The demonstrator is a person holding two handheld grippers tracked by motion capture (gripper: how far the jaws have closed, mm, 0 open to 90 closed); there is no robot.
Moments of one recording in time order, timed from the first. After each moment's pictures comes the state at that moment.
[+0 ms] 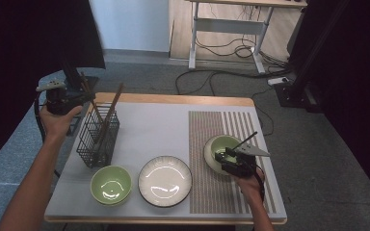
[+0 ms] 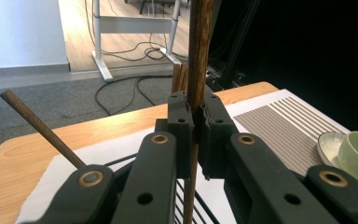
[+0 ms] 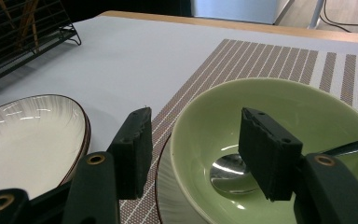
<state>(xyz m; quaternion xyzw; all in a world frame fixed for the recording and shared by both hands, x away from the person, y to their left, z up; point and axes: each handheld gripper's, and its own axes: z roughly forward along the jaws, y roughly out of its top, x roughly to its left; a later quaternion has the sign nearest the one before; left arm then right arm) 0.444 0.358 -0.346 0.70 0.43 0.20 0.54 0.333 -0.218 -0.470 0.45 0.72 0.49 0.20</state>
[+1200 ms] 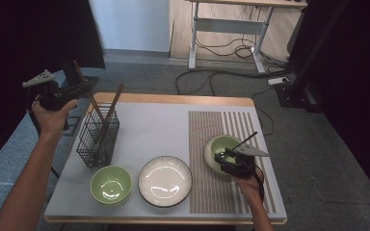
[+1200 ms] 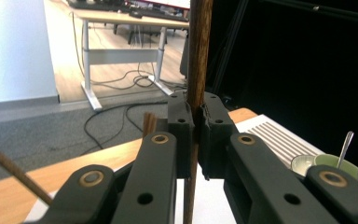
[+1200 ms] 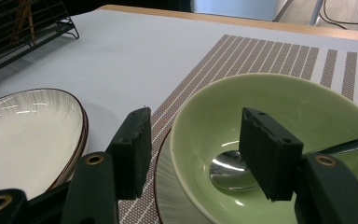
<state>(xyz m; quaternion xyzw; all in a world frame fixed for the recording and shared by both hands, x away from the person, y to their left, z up) 0.423 0.349 -0.305 0.68 0.39 0.22 0.58 0.333 -0.216 -0.471 0.44 0.73 0.48 0.20</state>
